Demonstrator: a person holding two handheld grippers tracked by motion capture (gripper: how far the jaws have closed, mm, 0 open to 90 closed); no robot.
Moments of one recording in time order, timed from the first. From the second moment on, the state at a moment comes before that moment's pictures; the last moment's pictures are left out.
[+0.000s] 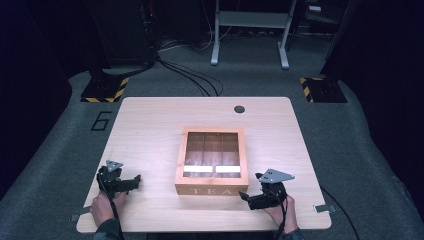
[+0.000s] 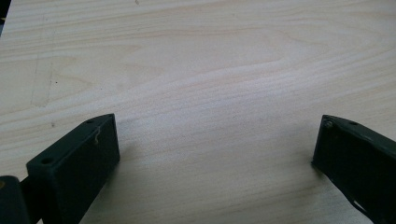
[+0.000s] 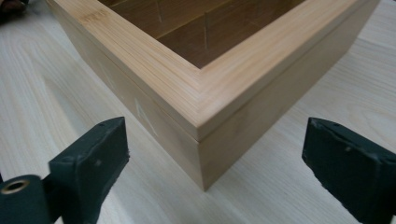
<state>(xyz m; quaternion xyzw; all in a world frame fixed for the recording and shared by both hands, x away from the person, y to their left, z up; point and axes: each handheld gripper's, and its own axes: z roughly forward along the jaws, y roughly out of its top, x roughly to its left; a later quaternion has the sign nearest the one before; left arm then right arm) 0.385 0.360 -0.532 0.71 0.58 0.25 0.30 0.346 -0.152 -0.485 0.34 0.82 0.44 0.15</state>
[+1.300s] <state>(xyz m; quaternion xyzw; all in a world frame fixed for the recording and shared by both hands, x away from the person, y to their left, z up) 0.385 0.360 -0.532 0.71 0.58 0.25 0.30 0.336 -0.153 -0.487 0.32 0.81 0.46 0.18</state>
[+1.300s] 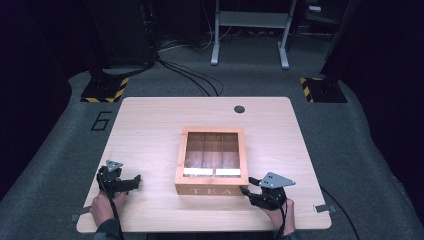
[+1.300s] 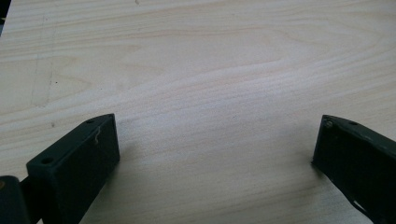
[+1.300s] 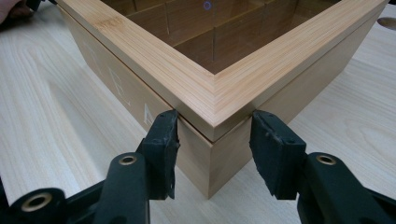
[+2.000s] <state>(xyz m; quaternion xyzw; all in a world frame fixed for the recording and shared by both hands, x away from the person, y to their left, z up) 0.385 0.360 -0.532 0.71 0.58 0.25 0.30 0.337 -0.157 -0.481 0.31 0.79 0.50 0.18</state>
